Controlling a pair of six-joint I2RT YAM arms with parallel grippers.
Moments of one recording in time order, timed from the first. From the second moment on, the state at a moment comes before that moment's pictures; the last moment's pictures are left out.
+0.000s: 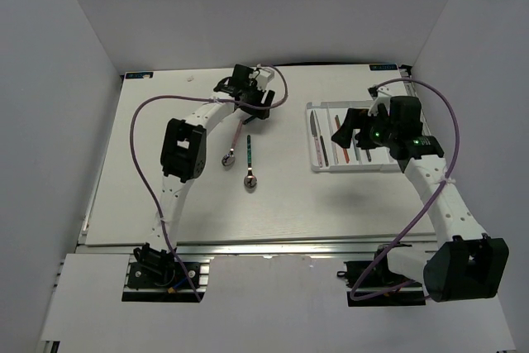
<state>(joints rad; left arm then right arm) -0.39 2.49 2.14 -0.46 0.21 0.14 0.12 1.17 1.02 -0.48 -0.43 0.16</state>
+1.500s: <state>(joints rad) -0.67 2.30 2.09 0.08 0.02 -0.80 0.14 0.64 0.89 -0.40 -0.12 0.44</state>
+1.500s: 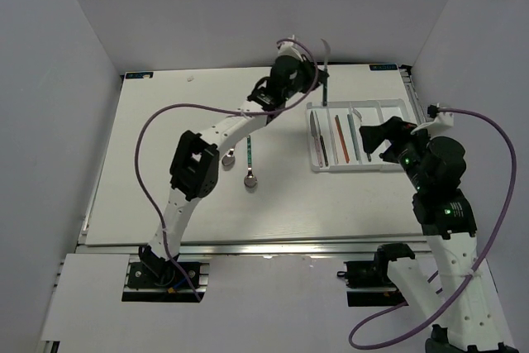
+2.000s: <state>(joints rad) -0.92 2.61 2.26 0.27 -0.14 -1.02 0.14 0.53 1.01 -0.58 -0.05 0.41</state>
